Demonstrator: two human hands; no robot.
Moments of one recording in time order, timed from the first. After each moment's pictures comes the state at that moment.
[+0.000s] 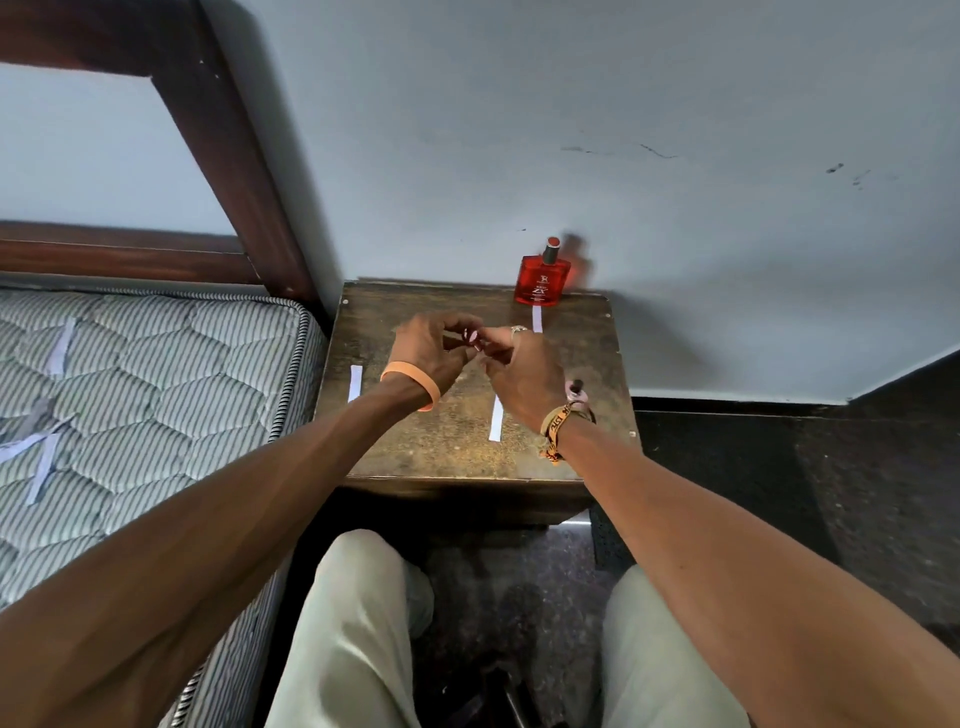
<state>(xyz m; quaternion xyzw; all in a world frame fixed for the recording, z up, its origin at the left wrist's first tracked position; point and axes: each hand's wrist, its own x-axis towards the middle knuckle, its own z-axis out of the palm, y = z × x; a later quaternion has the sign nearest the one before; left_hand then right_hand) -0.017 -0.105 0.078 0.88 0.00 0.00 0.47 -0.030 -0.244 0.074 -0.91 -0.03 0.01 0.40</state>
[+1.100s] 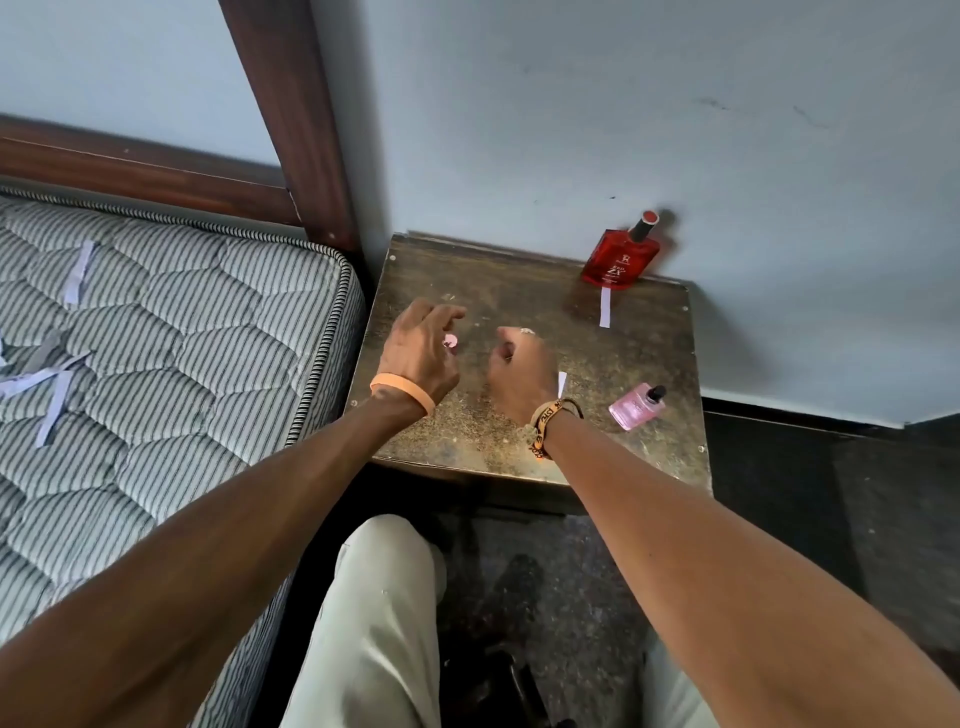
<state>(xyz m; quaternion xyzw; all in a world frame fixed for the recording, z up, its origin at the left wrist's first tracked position) -0.018 -0.034 0.003 0.95 0.03 0.07 0.31 -0.007 -0.169 0.011 -0.92 0.05 0.11 0.37</state>
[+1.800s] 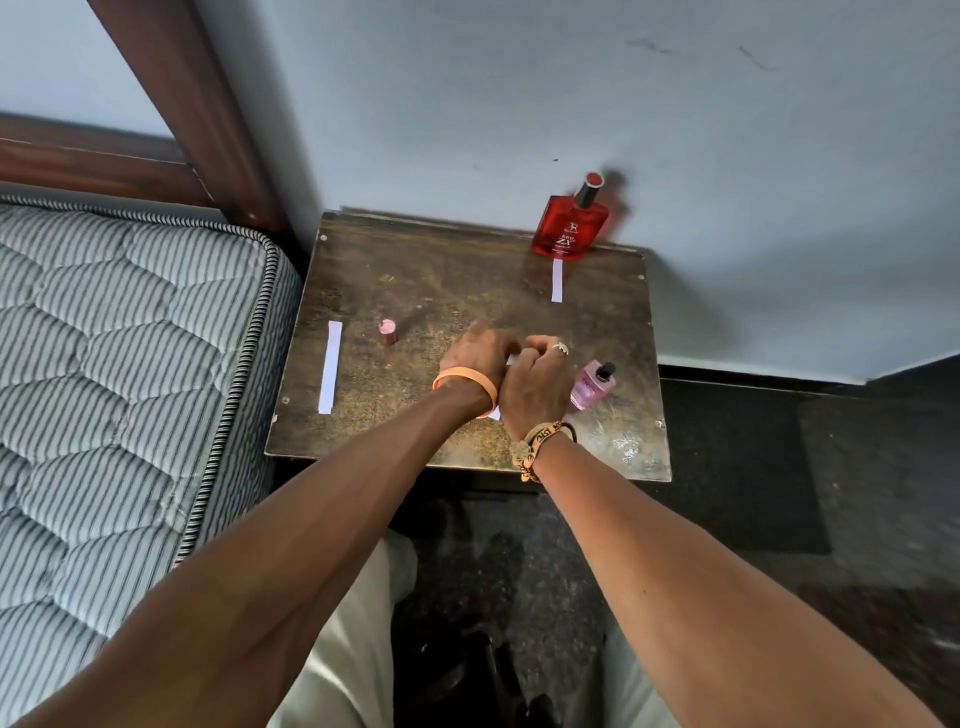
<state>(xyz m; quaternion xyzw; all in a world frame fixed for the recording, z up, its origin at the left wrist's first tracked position) 0.014 -0.156 -0.030 0.95 -0.01 -0.13 0.29 -0.018 -0.227 -0.007 -0.86 0.27 -0.03 0.44</state>
